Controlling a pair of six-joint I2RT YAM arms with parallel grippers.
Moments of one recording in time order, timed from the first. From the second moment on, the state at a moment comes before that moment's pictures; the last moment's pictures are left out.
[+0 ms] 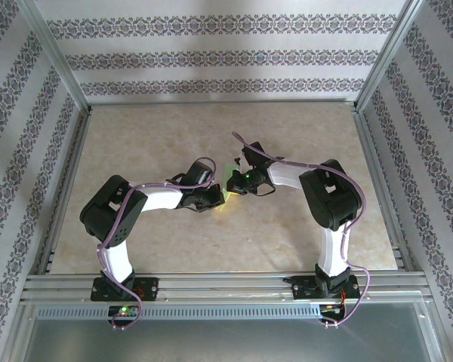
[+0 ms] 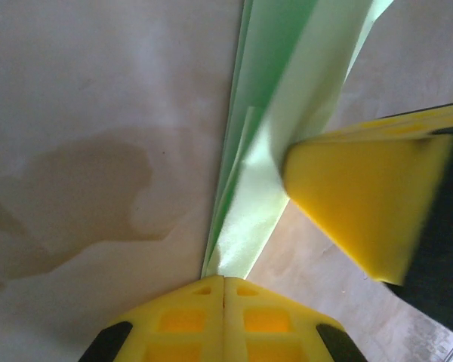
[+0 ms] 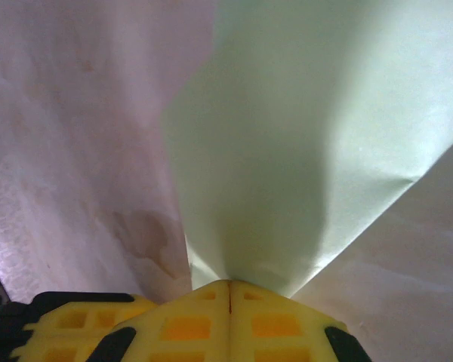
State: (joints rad) left arm -0.58 1.82 0.90 -0.02 0.35 -0.90; right arm 0.49 1.98 1.15 -0.27 -0.56 0.63
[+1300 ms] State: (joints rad) left arm -0.58 1.71 0.82 0.05 0.39 -0.94; right arm 0.57 1.90 1.03 -0.17 -0.41 0.98
